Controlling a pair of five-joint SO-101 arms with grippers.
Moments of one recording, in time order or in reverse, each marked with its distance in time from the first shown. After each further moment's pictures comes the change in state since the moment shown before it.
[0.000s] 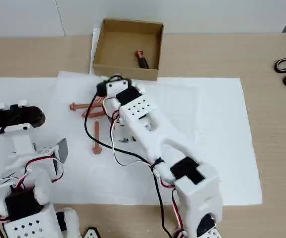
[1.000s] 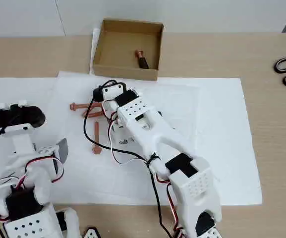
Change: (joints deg) left arm 0.0 0.0 0.0 0.0 0.0; right arm 0.0 4.8 -0.6 -5.3 5.5
